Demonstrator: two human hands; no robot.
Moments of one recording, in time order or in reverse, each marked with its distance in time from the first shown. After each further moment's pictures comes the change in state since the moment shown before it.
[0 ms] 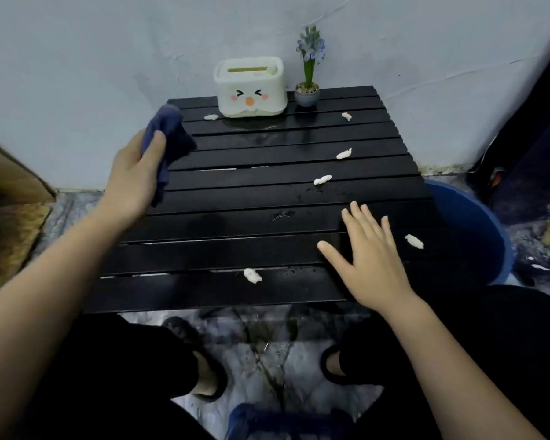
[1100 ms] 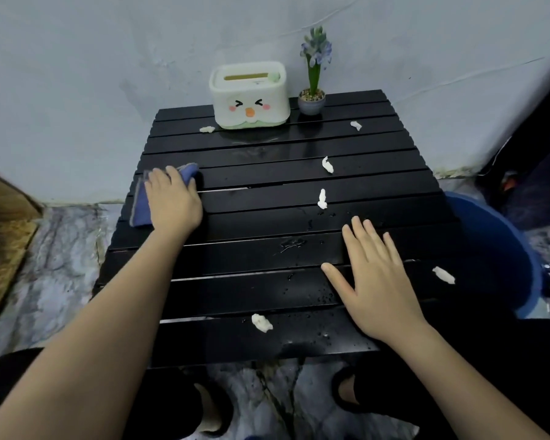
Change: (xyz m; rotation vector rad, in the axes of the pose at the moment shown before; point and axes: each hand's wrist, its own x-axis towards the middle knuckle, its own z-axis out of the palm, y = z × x) left_hand 0.086 -0.117 0.078 0.862 0.000 -0.136; right_hand 0.028 -0.014 0.016 -0.164 -0.024 -0.026
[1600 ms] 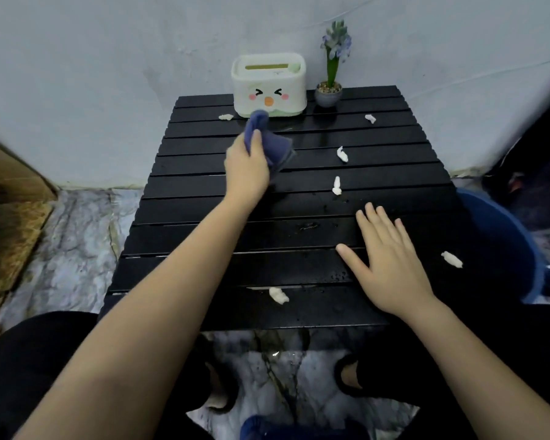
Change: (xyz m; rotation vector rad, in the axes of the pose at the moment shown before) left_hand -0.043 0.098 -0.039 -1.008 0.029 -0.024; right_hand -0.001 0.005 -0.002 0.034 -0.020 -0.001
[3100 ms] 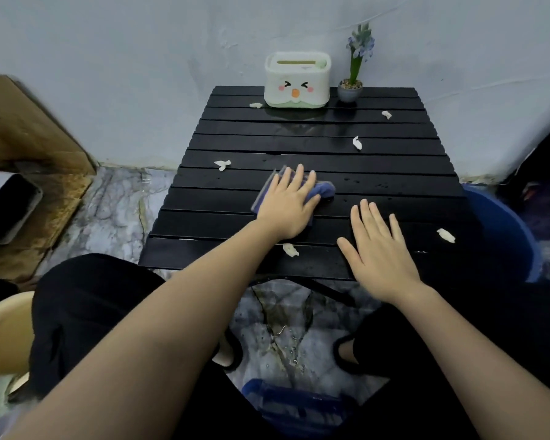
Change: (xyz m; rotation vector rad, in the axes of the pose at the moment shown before) left_hand -0.098 -0.035 -0.007 0.931 -0.539 0.359; right_hand -0.036 -0.015 0.006 -0.192 -0.096 -0.116
